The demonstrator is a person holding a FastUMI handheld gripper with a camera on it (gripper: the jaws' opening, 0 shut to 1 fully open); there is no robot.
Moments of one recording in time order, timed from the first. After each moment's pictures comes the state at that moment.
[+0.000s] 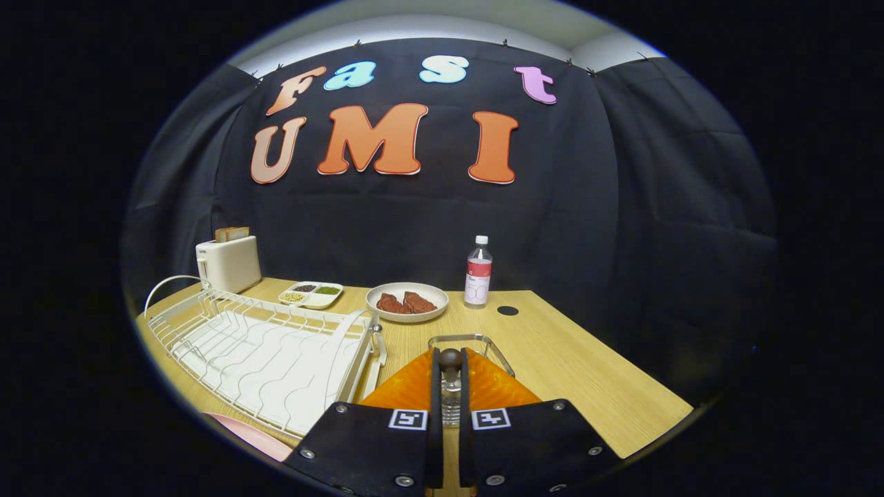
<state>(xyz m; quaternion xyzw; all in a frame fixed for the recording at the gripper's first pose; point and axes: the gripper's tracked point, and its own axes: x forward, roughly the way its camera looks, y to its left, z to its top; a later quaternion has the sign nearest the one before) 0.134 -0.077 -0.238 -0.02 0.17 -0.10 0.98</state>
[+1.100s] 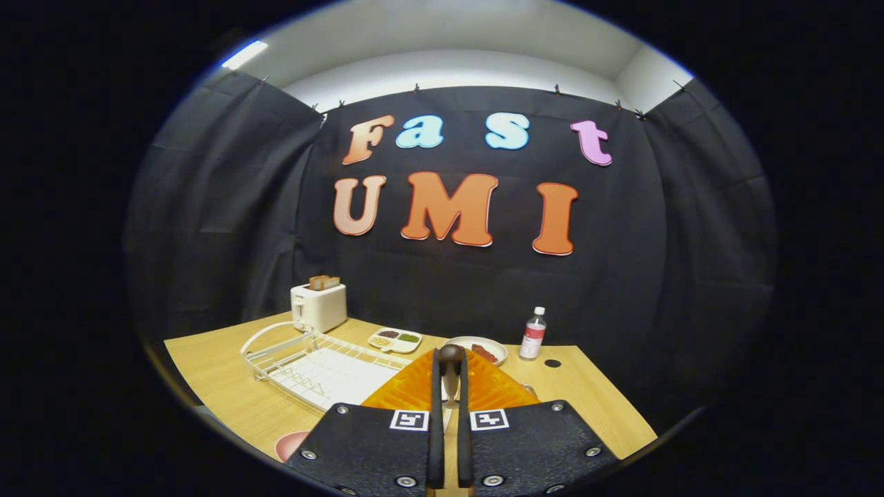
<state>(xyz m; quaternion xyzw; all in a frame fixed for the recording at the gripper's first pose) 0.041 0.021 -0.100 -0.03 0.09 0.05 0.99</state>
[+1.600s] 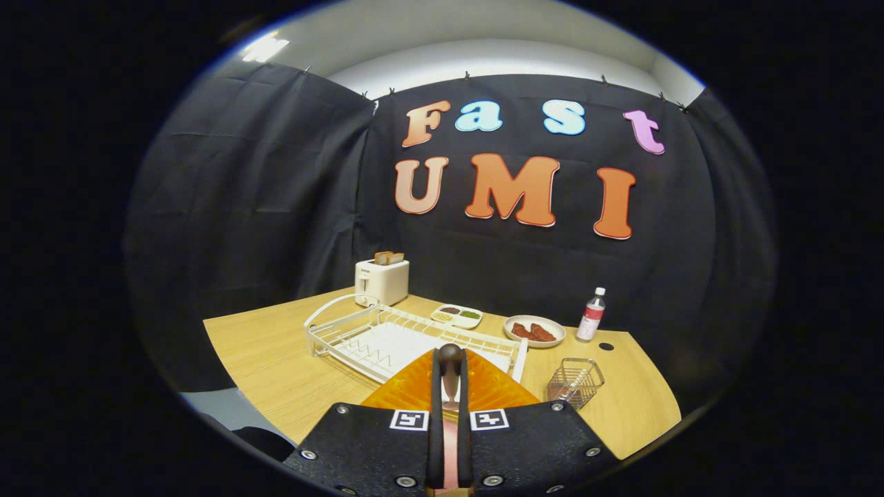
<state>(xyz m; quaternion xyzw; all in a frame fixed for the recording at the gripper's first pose) -0.004 0.101 -0.142 -0.03 0.13 0.17 0.98</state>
